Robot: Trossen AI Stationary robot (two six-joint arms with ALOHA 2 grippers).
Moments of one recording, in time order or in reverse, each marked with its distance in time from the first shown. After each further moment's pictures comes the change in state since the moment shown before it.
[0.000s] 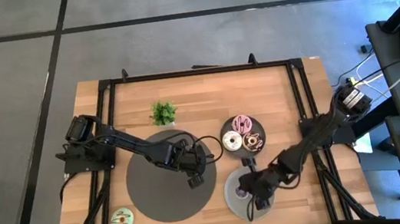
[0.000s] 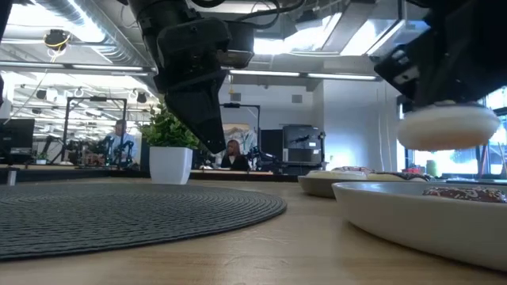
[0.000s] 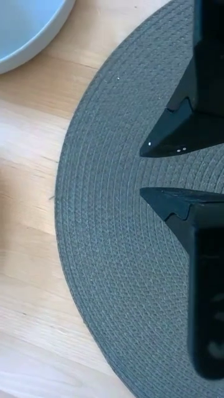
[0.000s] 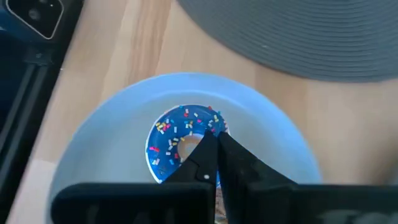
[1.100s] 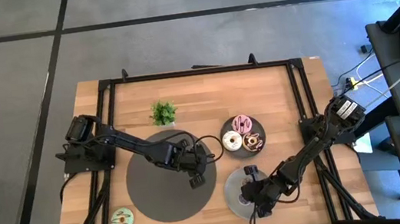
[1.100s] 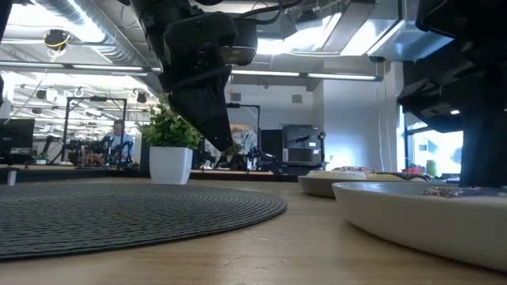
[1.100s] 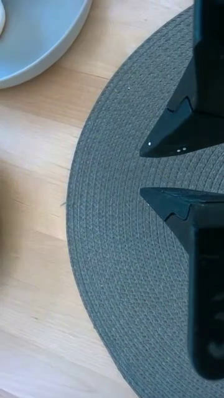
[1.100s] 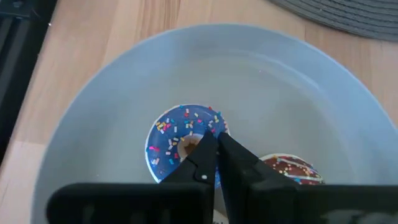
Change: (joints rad) left arm 0.000 0.000 0.000 0.035 -0.001 0.000; right arm 0.078 0.130 0.000 0.051 0.037 0.071
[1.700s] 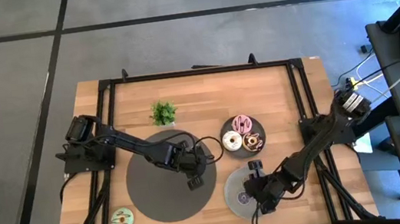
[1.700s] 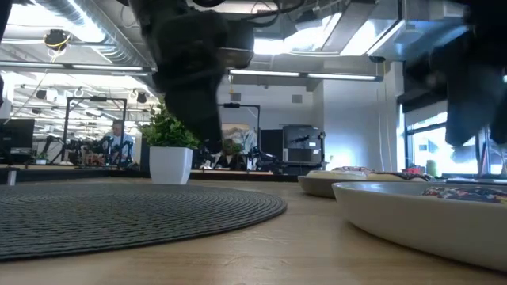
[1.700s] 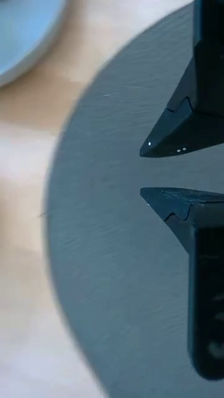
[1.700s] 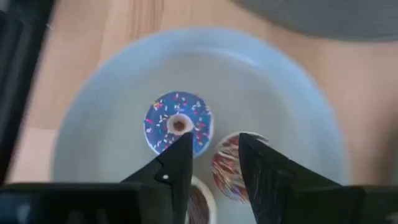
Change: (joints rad) left arm -0.009 -0.001 0.000 -0.033 0.057 0.000; right arm -0.003 -0.098 0.059 -0.218 0.015 0.027
